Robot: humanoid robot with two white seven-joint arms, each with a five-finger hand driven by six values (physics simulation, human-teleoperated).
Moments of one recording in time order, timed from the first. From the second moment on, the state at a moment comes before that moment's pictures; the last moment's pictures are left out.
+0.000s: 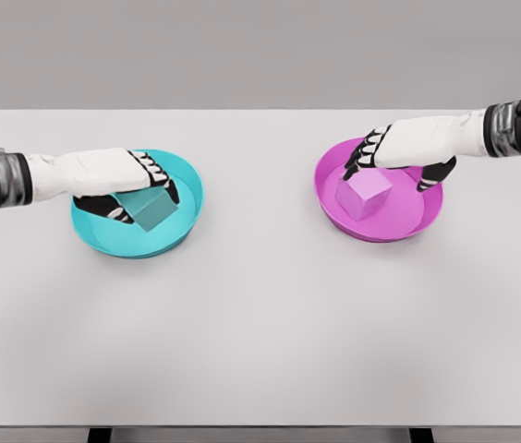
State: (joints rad) left arm -0.73 0.86 -0.75 -1.57 -0.23 -0.42 -0.61; right arm -1.15 -0.83 1.15 -1.34 0.27 -0.61 0.61
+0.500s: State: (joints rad) left arm -0.73 0.74 -0.75 -1.36 -0.24 -0.42 -0.61; right arm -1.09 -1.03 1.08 -1.24 0.03 -0.61 0.61
